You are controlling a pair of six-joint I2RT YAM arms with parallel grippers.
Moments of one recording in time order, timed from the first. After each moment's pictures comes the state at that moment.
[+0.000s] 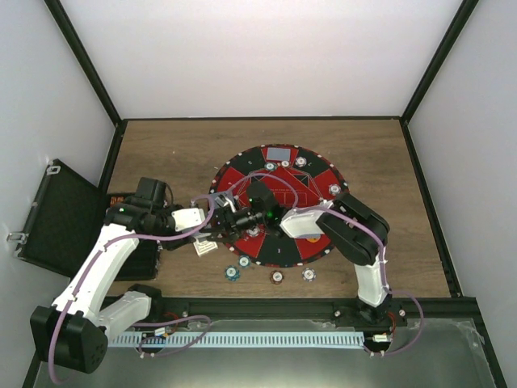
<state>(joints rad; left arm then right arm) -0.23 1.01 0.85 -1.01 0.35 1.01 0.89 1.95 0.99 0.71 -0.98 1.28</state>
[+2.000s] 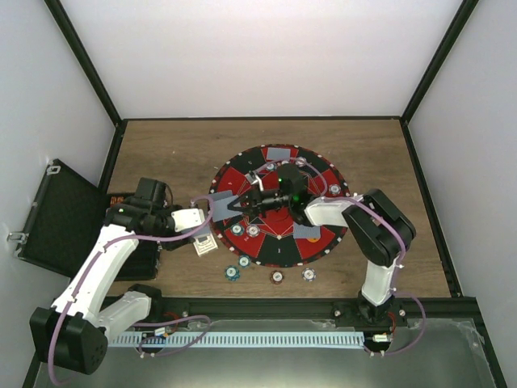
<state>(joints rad) -0.23 1.00 0.85 -1.02 0.34 1.01 0.68 1.83 0.92 0.68 -1.00 1.26</state>
